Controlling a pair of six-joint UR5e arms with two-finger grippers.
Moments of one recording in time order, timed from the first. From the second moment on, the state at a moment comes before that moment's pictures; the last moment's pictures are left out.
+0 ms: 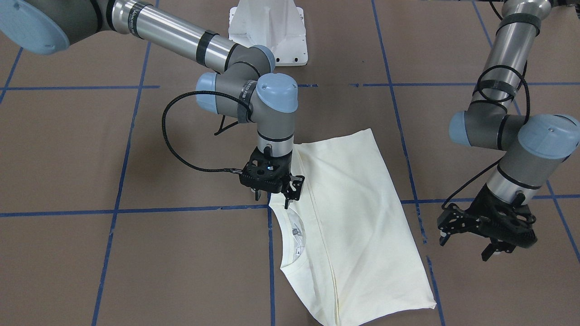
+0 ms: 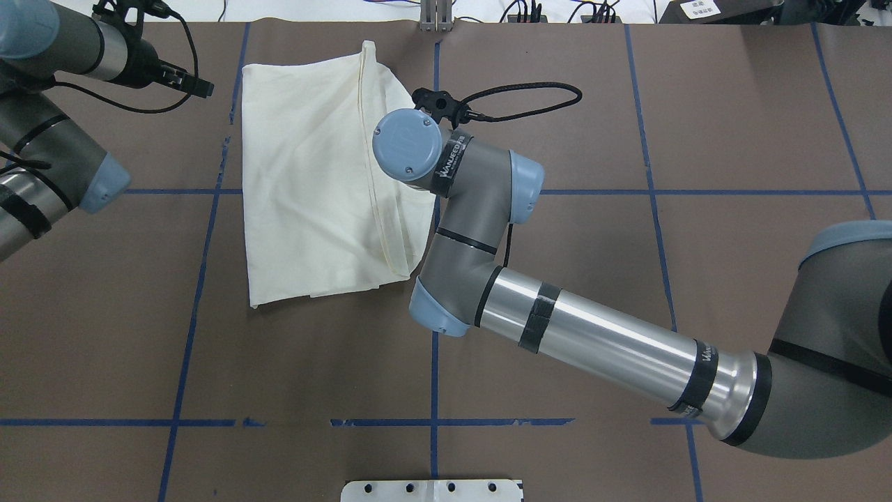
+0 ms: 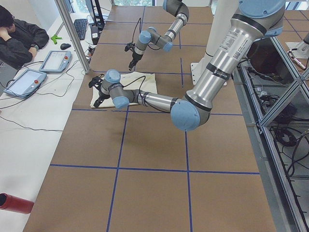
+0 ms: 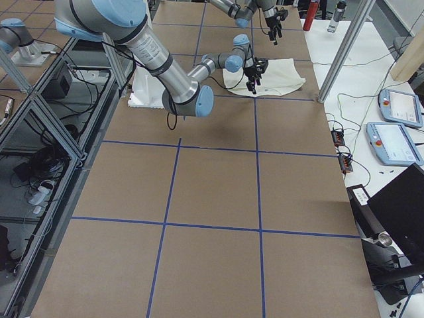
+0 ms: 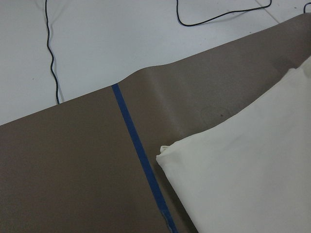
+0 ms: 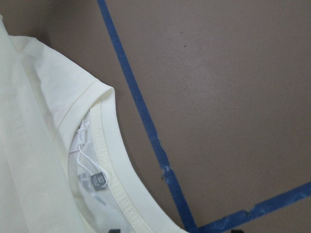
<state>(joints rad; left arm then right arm) -1.05 -2.10 -1.17 -2.46 -1.97 -0.52 0.53 -0.54 1.11 -1.34 1.52 1.57</state>
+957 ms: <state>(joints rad) -1.05 -2.07 -1.17 -2.48 -1.98 -0.51 0.47 -0.54 1.07 -1.34 1.45 1.61</state>
